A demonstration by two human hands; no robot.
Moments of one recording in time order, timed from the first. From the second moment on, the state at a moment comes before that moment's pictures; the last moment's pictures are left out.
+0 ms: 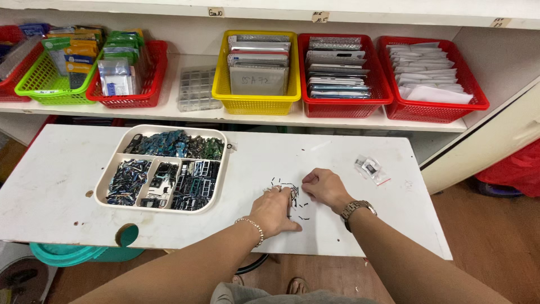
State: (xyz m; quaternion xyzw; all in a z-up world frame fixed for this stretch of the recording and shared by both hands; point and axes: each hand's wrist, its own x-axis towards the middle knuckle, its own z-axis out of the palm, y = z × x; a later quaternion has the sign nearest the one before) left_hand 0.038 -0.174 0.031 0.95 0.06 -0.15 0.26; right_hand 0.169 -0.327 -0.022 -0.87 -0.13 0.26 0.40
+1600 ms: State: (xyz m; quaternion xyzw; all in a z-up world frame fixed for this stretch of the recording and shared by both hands) left_hand 0.059 -0.121 -0.015 0.94 0.09 -0.03 0.31; right_hand 0.132 -0.277 0.025 -0.89 -0.34 0.22 0.22
